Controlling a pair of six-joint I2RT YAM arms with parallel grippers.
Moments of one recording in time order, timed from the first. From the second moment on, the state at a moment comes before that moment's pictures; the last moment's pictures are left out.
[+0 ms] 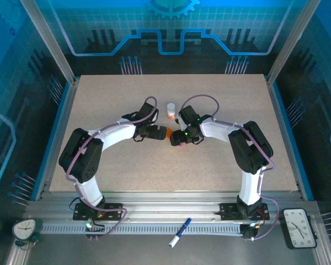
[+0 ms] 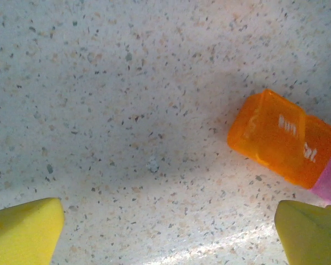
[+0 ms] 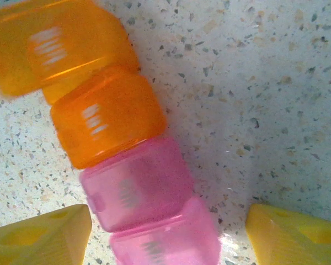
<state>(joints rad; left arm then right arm) -0.49 1.77 1.15 -0.45 -0.04 -0.34 0.56 1.91 1.20 -0.48 -0.18 0.28</state>
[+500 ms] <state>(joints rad) -0.49 1.72 1.16 -0.46 -0.04 -0.35 0.53 1.92 1.25 -0.54 -0.20 0.22</state>
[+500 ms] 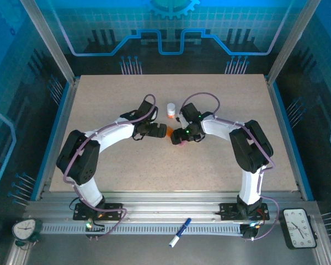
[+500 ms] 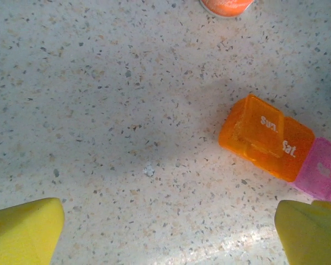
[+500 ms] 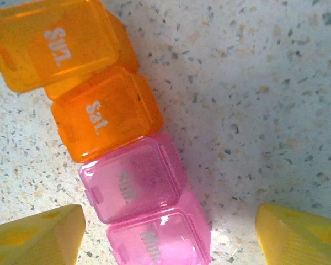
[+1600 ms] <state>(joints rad) -0.40 1.44 1.03 -0.48 -0.02 -0.43 0.61 2.04 1.33 -0.35 -0.62 0.04</state>
